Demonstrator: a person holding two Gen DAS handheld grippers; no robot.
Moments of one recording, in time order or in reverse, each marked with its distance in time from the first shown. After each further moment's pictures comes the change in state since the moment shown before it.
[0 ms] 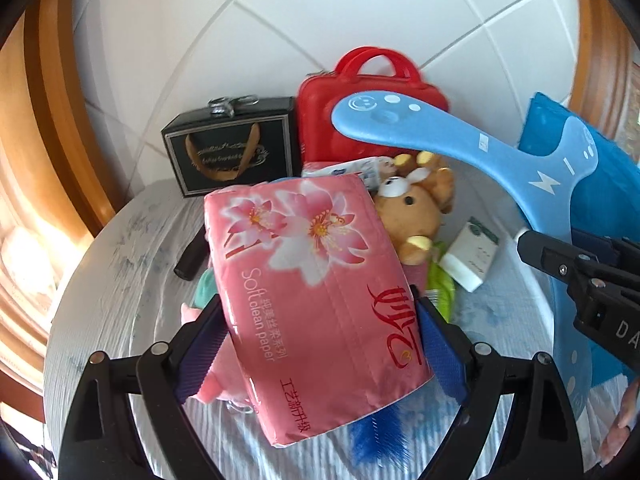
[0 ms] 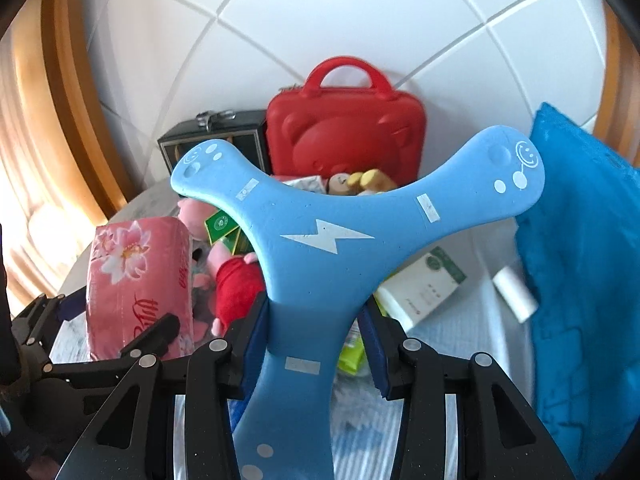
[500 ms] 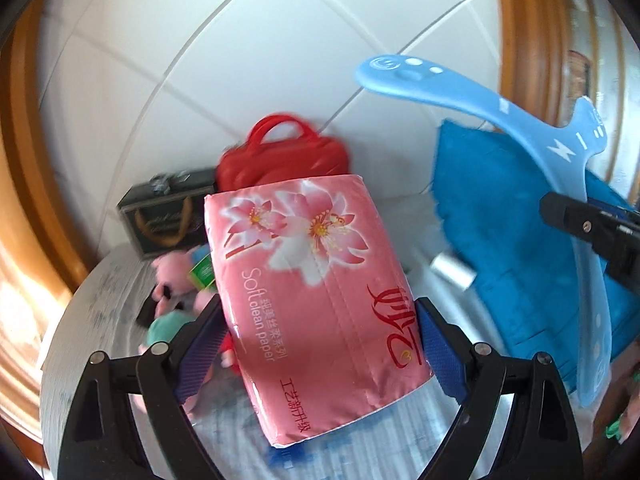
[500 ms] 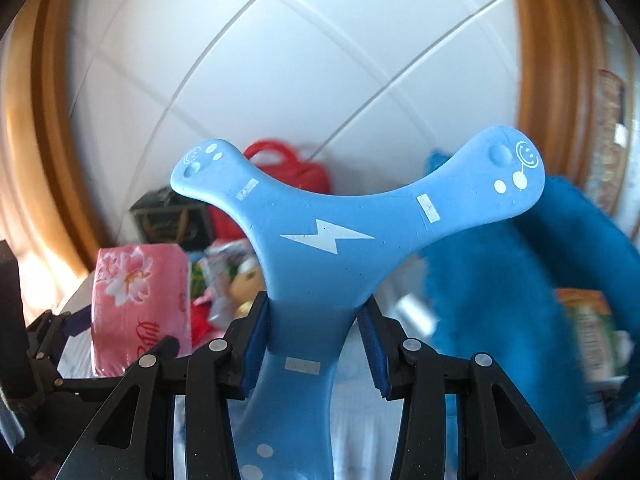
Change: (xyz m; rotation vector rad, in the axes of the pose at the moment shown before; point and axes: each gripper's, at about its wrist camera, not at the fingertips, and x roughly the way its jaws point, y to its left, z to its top) left arm -0.082 -0.121 0.018 0.116 -0.169 -0.120; right arm -0.146 -0.107 -0.009 0.100 -0.230 -0.159
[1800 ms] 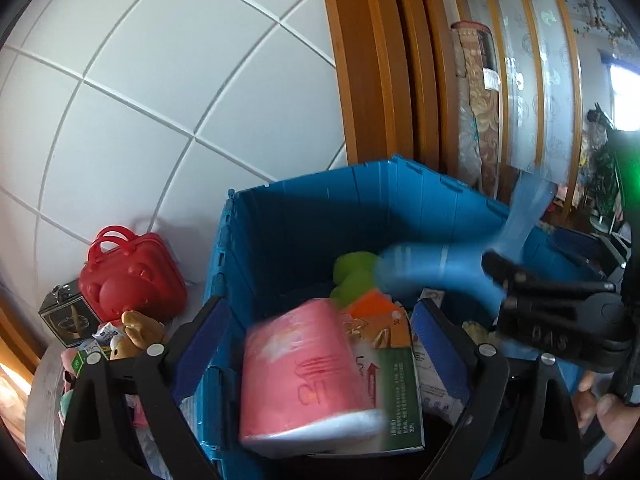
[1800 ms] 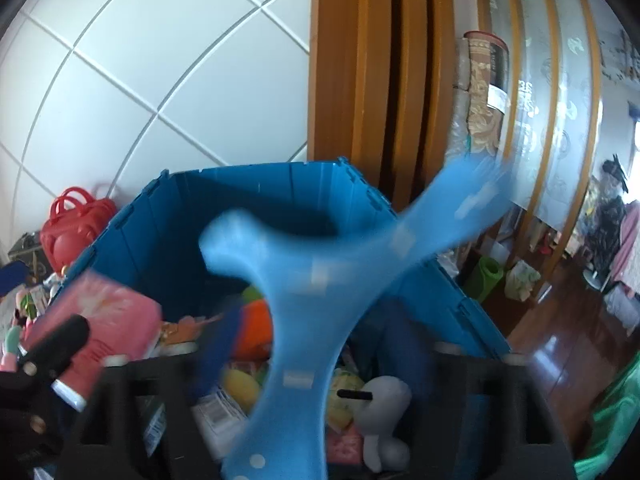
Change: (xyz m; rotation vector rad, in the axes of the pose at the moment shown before) left arm -0.012 -0.378 0.076 0.198 -0.104 -0.118; right arm -0.035 -0.367 -0.019 0.112 -0.006 -0.294
